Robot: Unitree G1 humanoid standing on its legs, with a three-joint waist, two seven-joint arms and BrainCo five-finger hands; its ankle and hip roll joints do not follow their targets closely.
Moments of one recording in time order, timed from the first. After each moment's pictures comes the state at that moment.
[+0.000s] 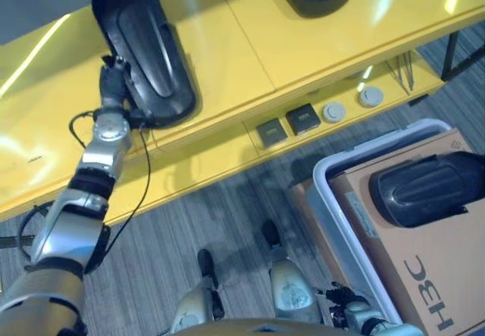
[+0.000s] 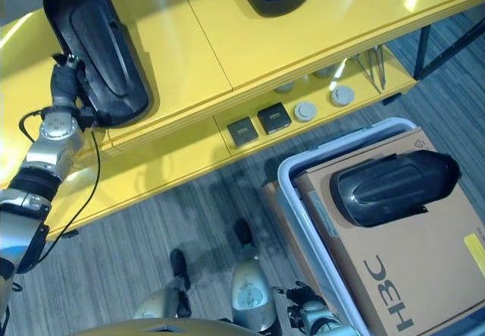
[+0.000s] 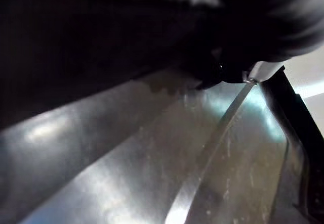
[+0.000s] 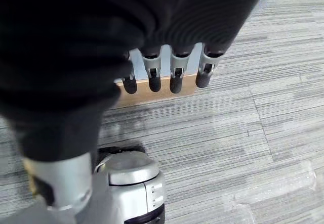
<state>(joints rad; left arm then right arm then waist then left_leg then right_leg) -0.82 0.56 -0.28 0.75 -0.51 -0.12 0.32 -0.13 -0.31 0.21 1.31 0.12 -0.01 -0.11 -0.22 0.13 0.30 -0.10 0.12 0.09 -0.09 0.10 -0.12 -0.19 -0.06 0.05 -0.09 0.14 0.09</state>
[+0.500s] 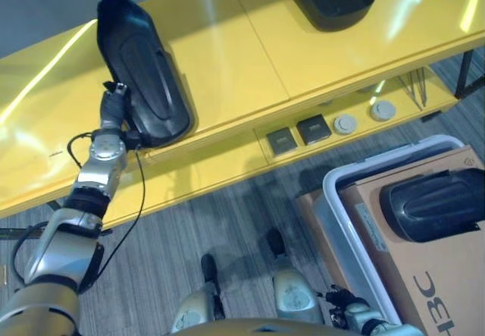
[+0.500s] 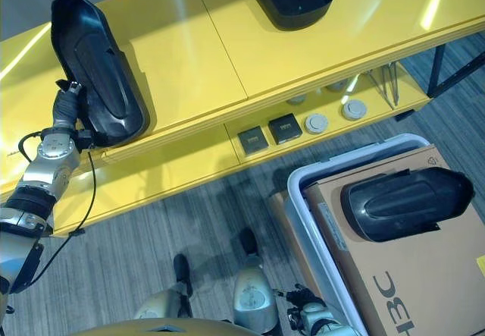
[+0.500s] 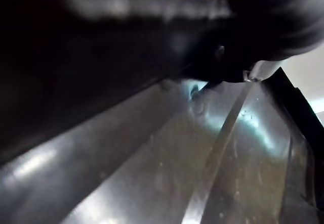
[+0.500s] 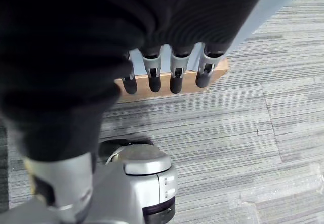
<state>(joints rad) -0.72 0.58 -0.26 0.70 -0.49 -0.09 0.28 -0.13 -0.31 0.22 1.31 0.12 0.00 -0.09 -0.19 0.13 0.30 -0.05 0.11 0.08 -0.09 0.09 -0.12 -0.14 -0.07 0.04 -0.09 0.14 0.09</state>
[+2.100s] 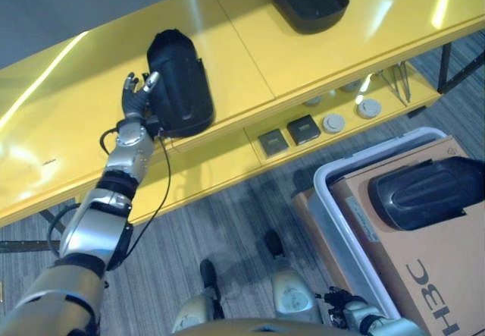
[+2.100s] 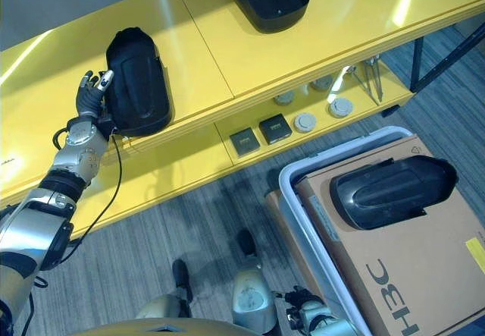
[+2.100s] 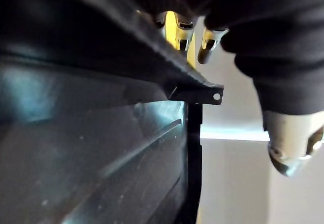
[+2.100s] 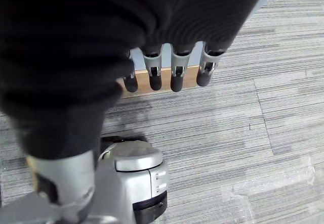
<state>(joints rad) -0.89 0.41 -0.23 0.90 -0.71 -0.12 0.32 -0.16 -0.30 0.27 1.35 0.13 0.04 -0.07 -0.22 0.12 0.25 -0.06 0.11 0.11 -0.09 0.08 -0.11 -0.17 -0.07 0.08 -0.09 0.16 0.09</state>
